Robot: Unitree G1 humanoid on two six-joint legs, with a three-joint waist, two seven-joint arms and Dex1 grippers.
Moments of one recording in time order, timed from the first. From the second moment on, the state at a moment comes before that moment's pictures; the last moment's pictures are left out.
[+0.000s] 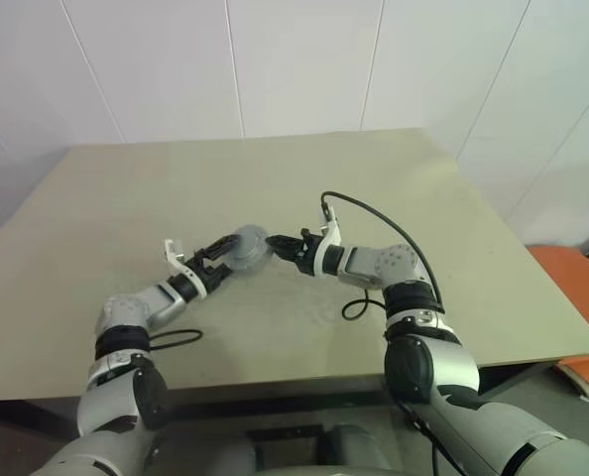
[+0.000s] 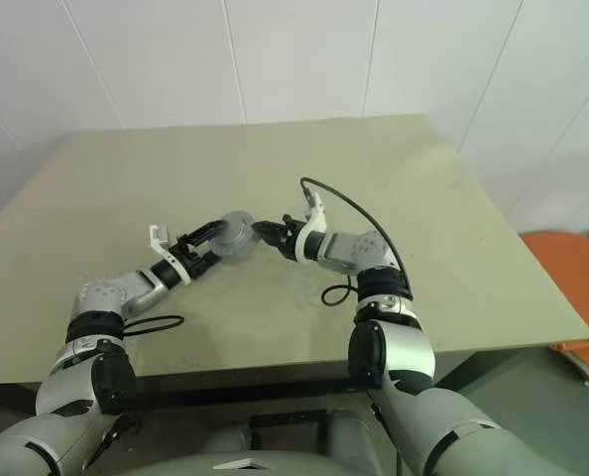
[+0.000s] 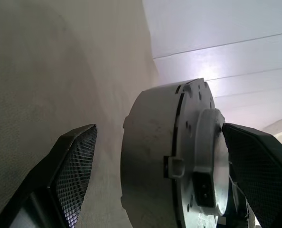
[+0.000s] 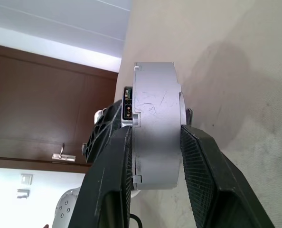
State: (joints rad) left arm -0.64 0.28 0.58 0.82 -0.83 1.01 -0.61; right arm -0.90 0.05 -0.48 0.77 0.61 1.11 0.40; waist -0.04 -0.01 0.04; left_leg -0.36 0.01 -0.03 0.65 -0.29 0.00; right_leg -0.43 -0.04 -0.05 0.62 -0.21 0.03
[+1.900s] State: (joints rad) left arm -0.64 0.28 0.39 0.83 -0.73 0.97 -0.88; right arm -0.94 0.05 -0.45 0.83 0.64 1.00 0.44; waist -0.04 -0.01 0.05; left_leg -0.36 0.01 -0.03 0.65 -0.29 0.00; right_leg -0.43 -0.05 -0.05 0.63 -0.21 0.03
